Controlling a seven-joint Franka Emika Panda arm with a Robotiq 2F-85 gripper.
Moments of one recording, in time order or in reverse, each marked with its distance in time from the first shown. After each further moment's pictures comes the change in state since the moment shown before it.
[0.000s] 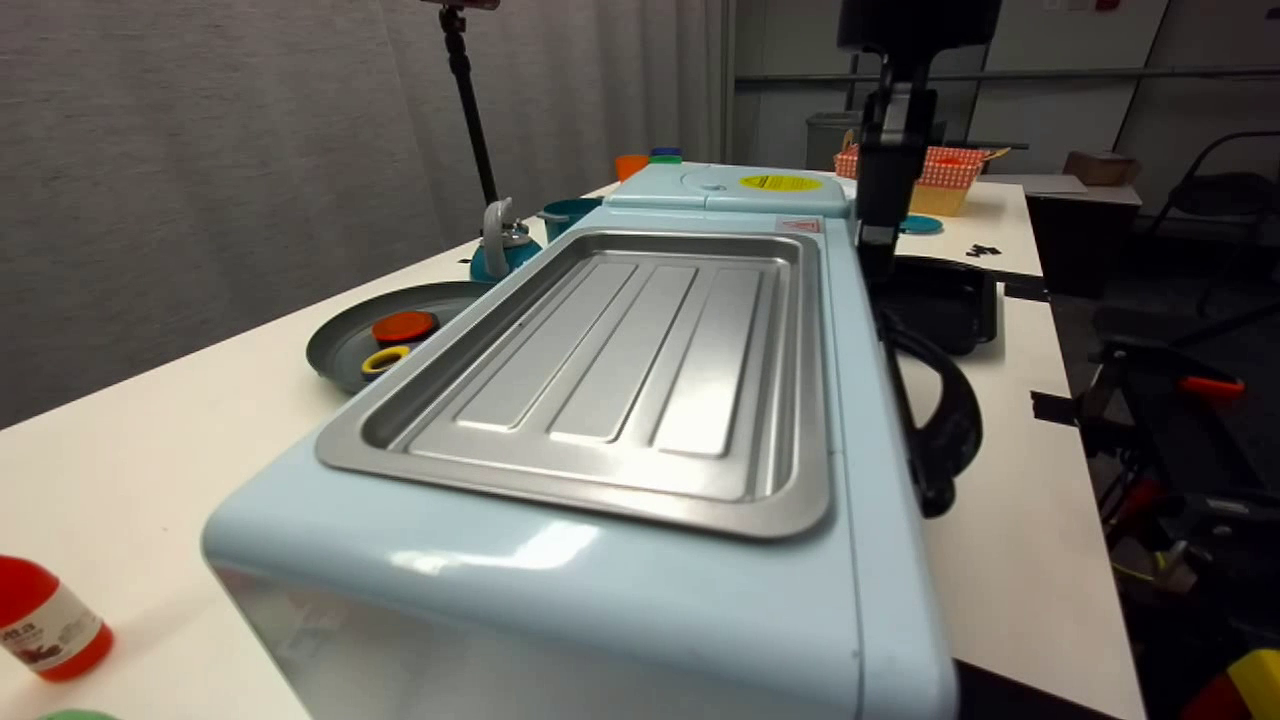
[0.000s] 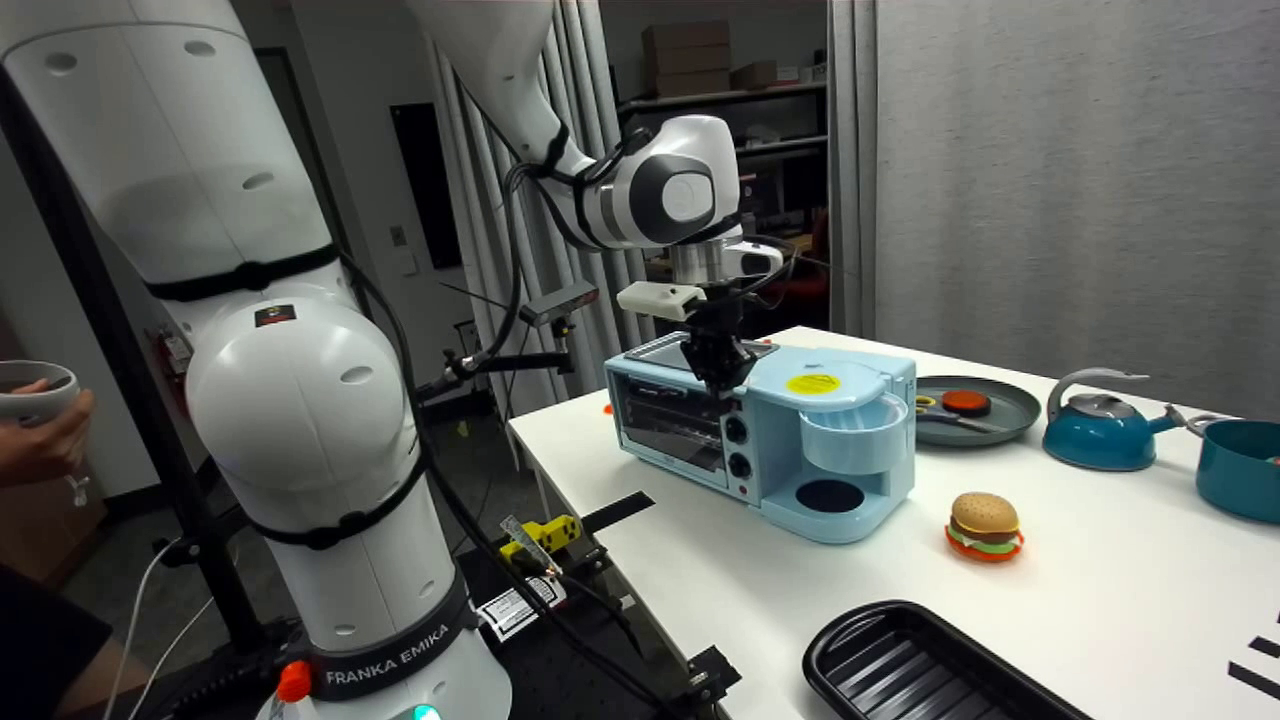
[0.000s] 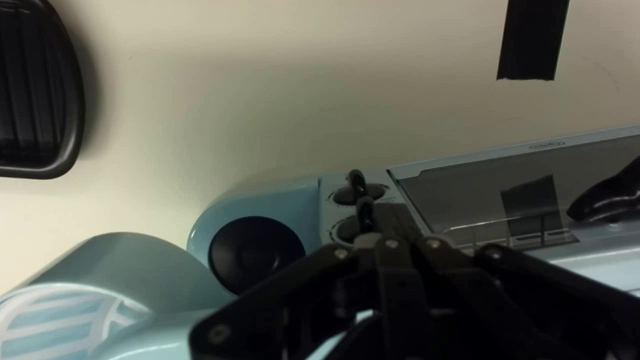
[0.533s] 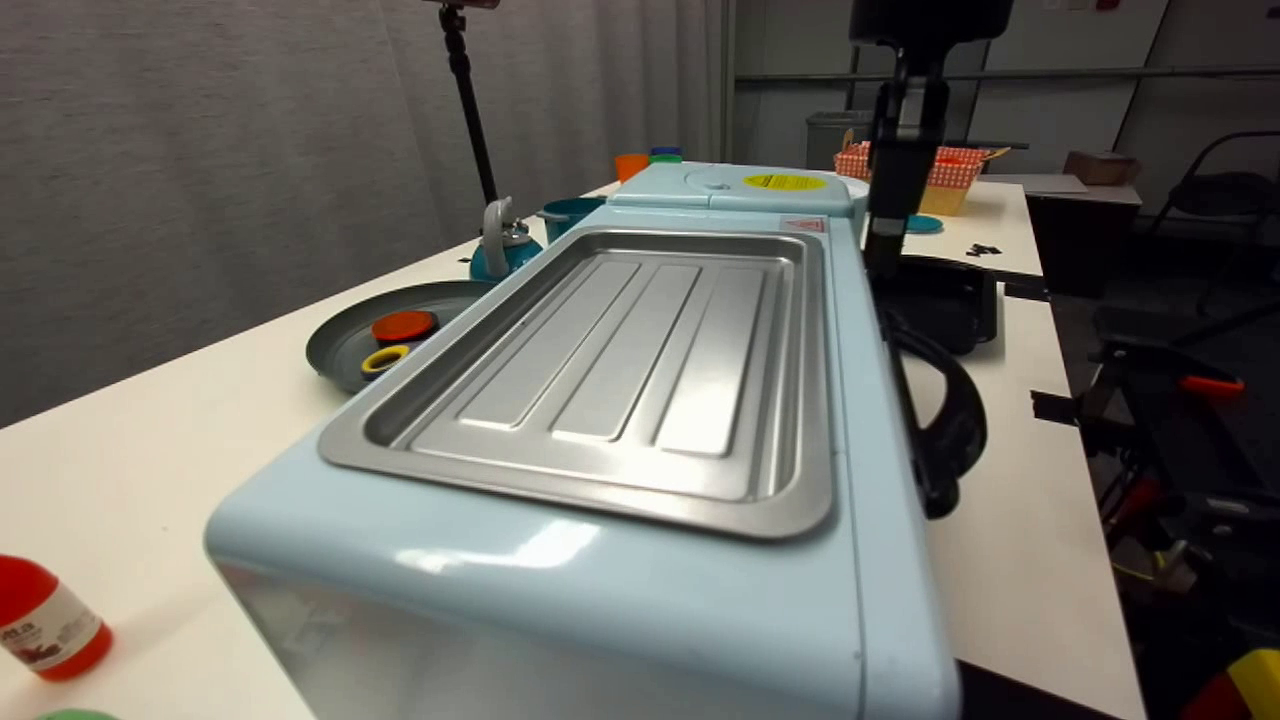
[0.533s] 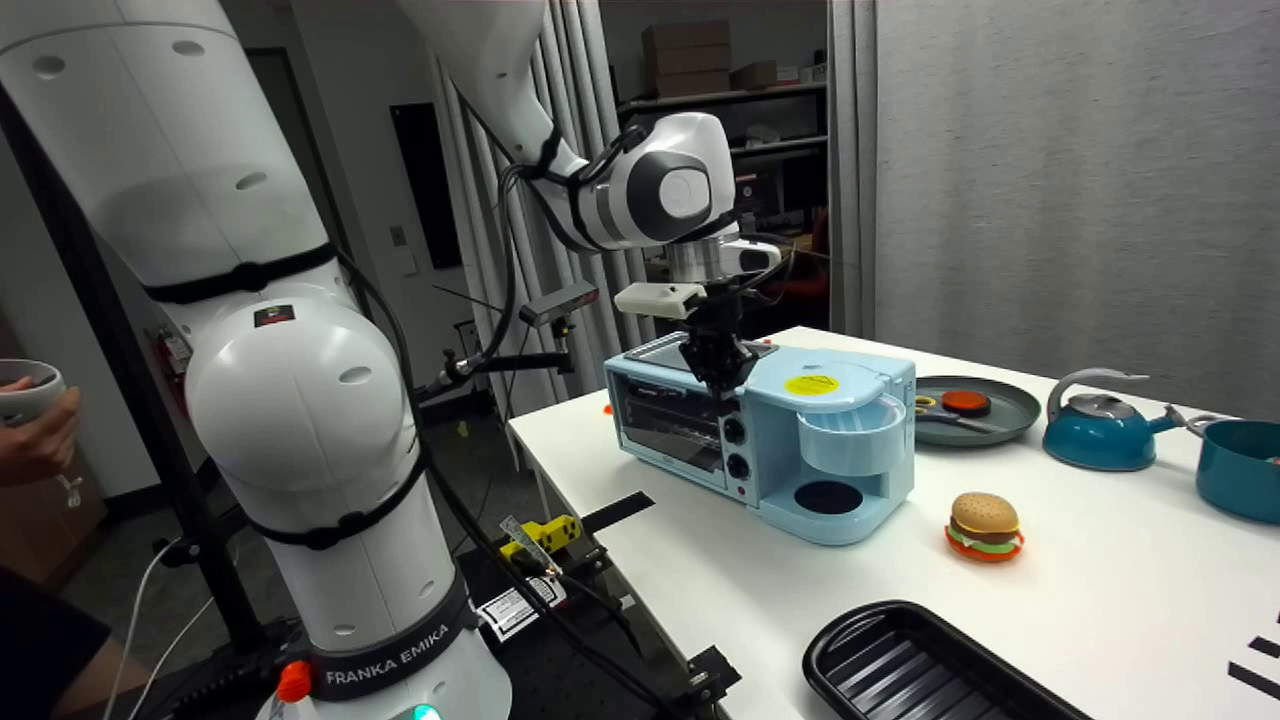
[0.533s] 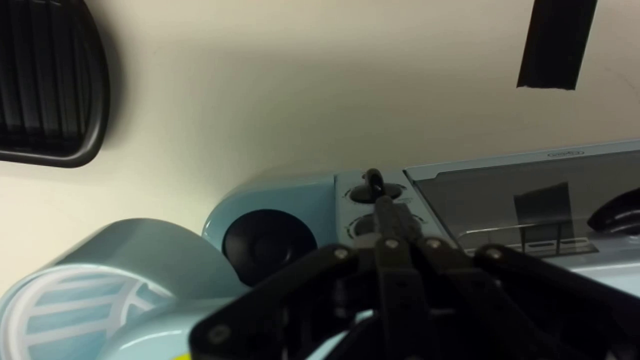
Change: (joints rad) arm -0.005 -0.025 0.000 -0.021 -0.051 0.000 0.000
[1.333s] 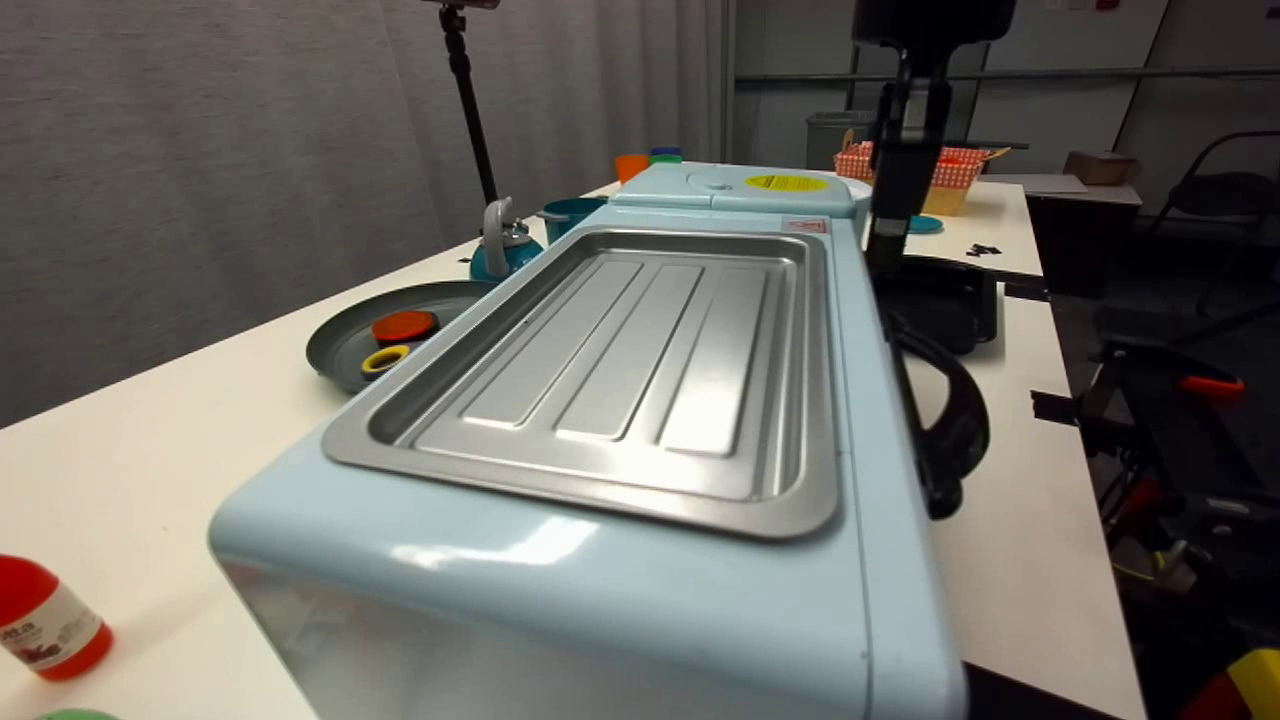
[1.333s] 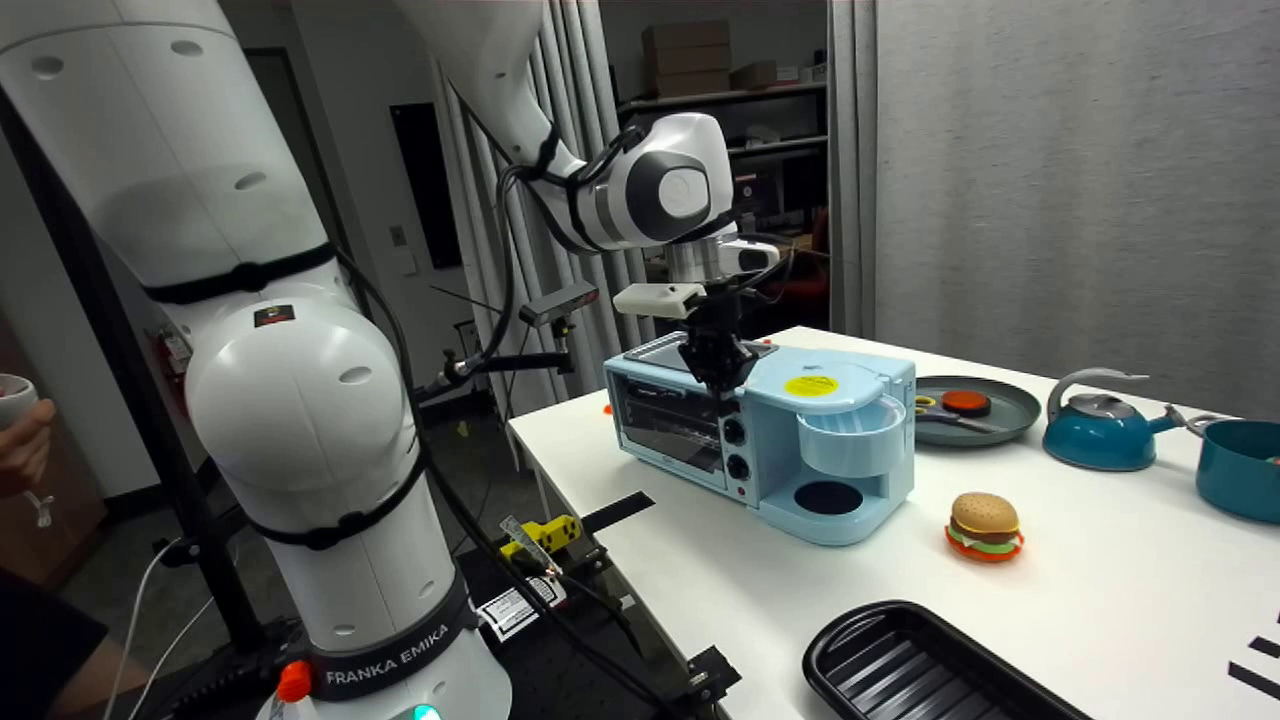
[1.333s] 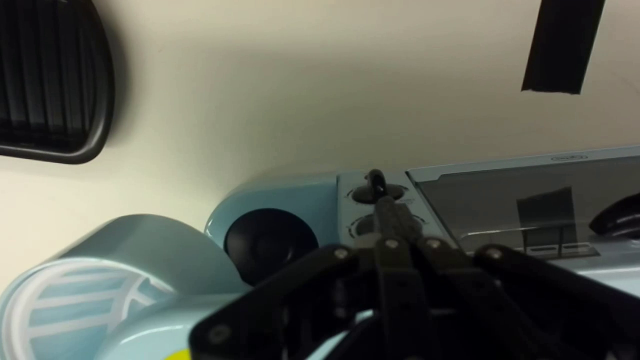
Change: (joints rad) arm 0.000 -0.003 0.002 -0.004 -0.016 0.000 0.000
